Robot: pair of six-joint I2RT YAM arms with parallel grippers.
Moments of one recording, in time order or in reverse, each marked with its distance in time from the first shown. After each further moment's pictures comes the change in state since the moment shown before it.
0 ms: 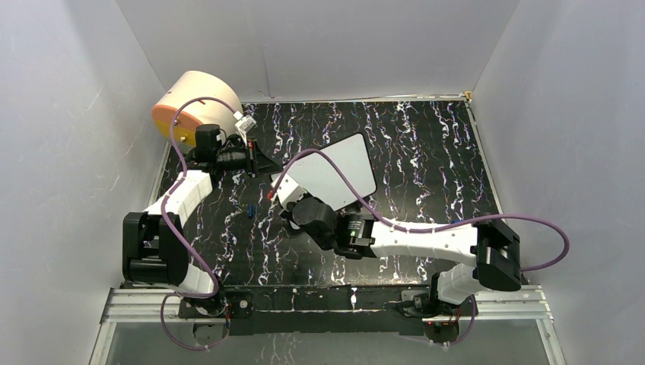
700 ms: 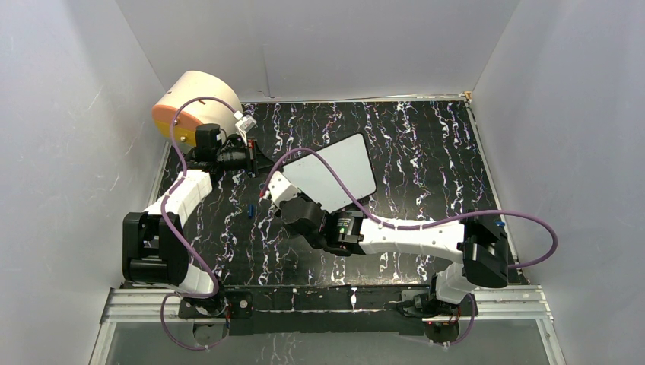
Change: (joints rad) left arm 0.000 0.001 0.007 -0.016 0.001 0.009; right arm 0.000 0.086 0.090 -0.106 0.048 0.046
